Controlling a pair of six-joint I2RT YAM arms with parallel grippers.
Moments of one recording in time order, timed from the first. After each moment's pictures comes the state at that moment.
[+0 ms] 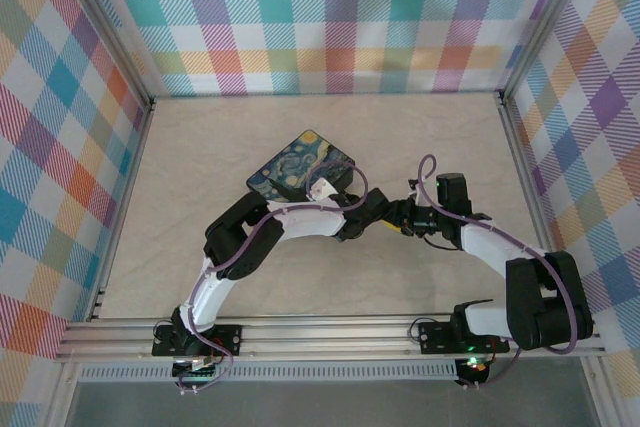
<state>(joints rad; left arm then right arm) -1.00 2.15 1.48 -0.55 -0.77 -1.70 0.18 1.30 0.52 -0.03 -0.89 0.66</state>
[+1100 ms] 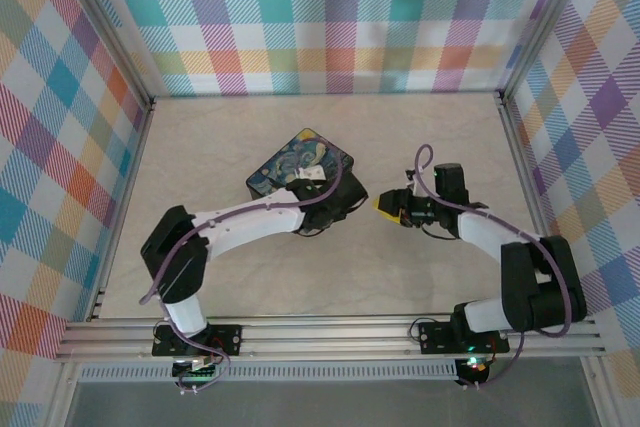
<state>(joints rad) -0.95 1.73 1.36 -0.85 -0.46 -1.14 0.19 1.40 0.63 -0.02 -0.90 0.61</state>
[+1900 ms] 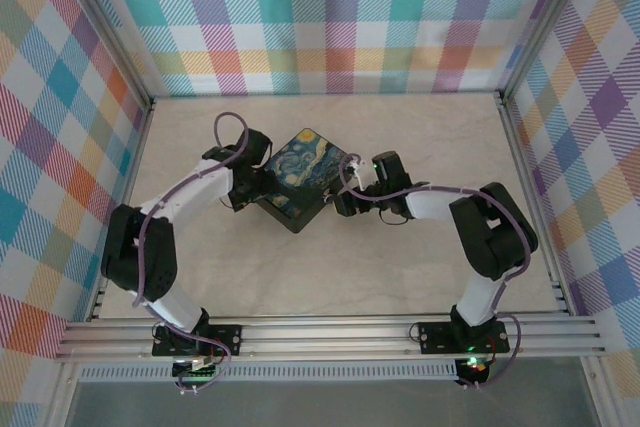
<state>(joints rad) -0.38 1.64 1.21 -0.82 -0.05 -0.78 0.49 1.78 0.90 0.08 -0.45 0.05</state>
